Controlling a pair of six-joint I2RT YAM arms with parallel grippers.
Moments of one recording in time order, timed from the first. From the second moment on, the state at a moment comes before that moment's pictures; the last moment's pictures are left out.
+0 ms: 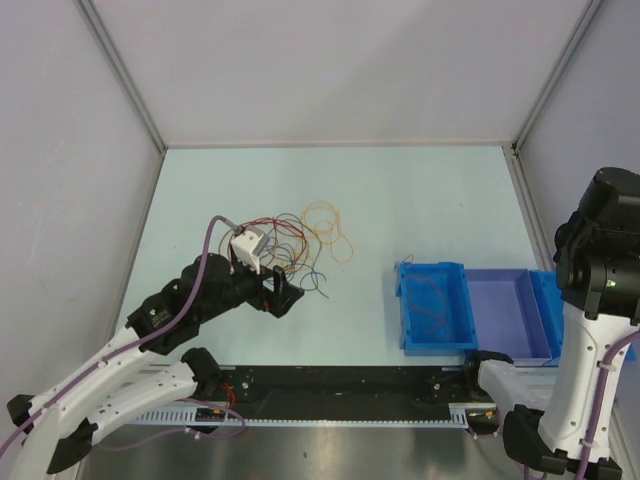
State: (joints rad) left arm -0.85 0.63 0.80 -0.57 -0.02 -0.35; right arm -0.14 0.96 1.63 -0.96 1.01 0.20
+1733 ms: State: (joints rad) left arm -0.98 0.74 0.80 -0.62 -0.23 -0.39; right arm -0.47 0.88 1.40 -0.85 0.31 0.30
